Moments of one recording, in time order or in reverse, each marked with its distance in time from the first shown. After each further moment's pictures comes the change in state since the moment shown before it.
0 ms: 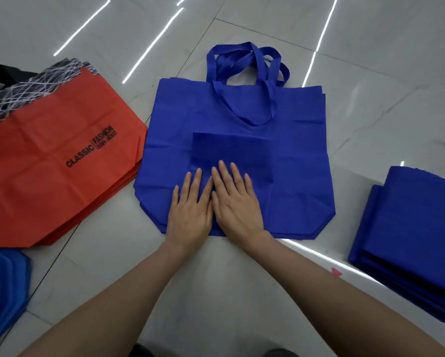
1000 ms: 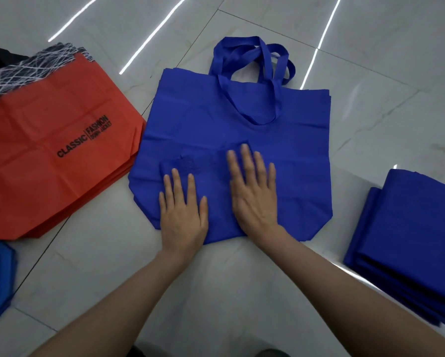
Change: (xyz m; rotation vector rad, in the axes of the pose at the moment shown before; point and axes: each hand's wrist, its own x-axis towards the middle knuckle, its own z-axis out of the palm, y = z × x) left_hand -0.014 0.015 0.000 -0.087 0.067 -0.266; right_hand 0.001 0.030 -0.004 -0.118 0.196 0.026
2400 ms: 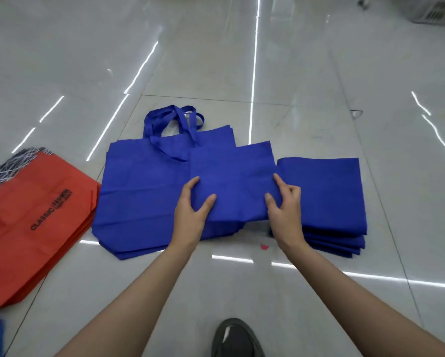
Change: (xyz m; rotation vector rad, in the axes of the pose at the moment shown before) left_hand -0.027 0.136 -0.086 -1.043 -0.156 0.091; right_hand -0.107 0.111 -0.140 0.900 0.303 0.772
